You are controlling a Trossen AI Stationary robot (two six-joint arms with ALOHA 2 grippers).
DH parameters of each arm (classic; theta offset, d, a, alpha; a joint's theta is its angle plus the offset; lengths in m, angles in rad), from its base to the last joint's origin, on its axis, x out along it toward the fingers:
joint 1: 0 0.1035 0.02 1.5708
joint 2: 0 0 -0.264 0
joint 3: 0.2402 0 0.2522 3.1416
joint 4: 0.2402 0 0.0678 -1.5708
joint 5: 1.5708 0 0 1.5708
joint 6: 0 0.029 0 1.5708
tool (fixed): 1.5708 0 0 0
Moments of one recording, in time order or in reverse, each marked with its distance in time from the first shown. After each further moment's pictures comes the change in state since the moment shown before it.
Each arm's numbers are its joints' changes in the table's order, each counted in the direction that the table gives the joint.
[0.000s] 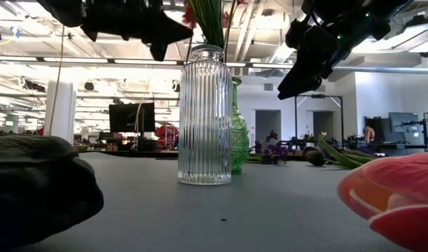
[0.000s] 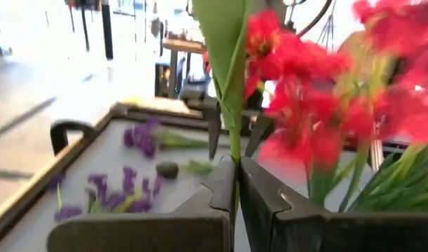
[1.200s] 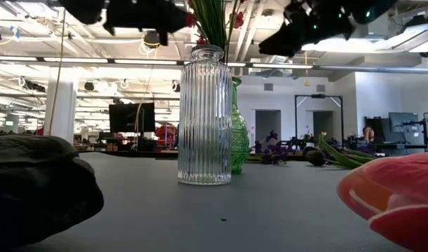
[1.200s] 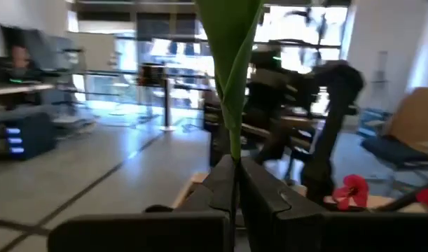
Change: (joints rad) left arm 0.266 -0.124 0.229 -0.133 0.101 -0.016; right arm -0.554 -0.053 0.247 -0.269 -0.537 -0.362
